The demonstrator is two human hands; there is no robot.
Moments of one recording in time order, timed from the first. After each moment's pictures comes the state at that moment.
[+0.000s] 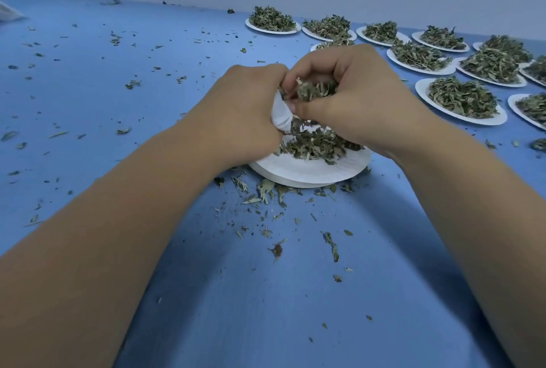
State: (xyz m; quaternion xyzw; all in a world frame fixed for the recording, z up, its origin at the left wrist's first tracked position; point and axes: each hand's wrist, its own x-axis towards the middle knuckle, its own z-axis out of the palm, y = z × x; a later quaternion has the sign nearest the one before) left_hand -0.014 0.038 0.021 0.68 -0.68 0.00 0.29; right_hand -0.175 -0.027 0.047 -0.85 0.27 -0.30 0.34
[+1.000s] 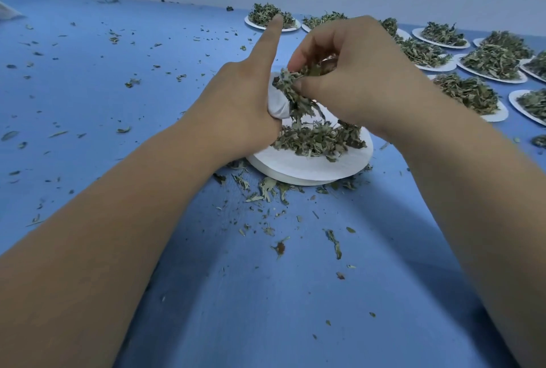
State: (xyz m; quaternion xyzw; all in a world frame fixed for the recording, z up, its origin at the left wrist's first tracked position) left_hand -0.009 0.035 0.017 0.67 -0.66 -0.04 0.34; right_hand -0.165 -0.021 0.068 -0.86 0.36 -0.27 0.23
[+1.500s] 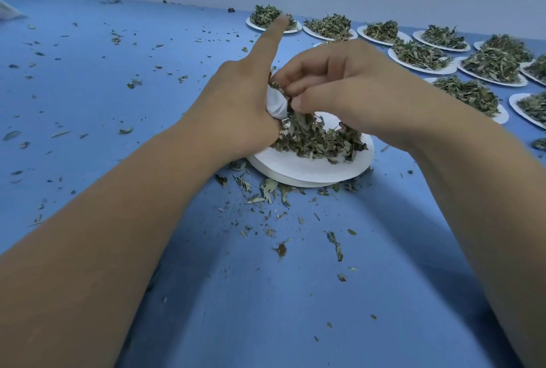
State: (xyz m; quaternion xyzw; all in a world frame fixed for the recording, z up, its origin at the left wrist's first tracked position) left_hand -0.009 0.038 0.020 0.68 -0.64 -0.04 0.36; right_hand -0.176 -0.027 0.061 -0.85 0.26 -0.21 0.41
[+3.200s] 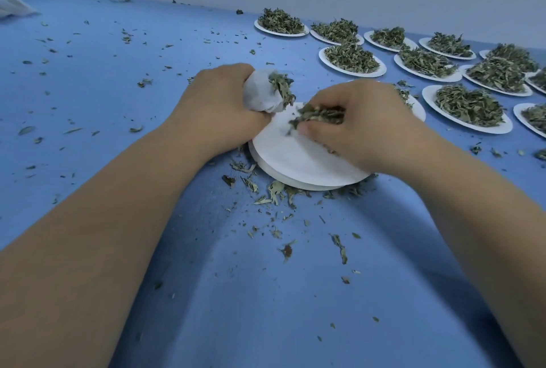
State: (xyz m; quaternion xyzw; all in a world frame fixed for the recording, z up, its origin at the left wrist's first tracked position) left_hand 0.021 0.037 0.010 0.74 -0.59 -0.03 0.32; right_hand -0.181 -0.021 0.041 -0.90 0.38 -0.18 0.13
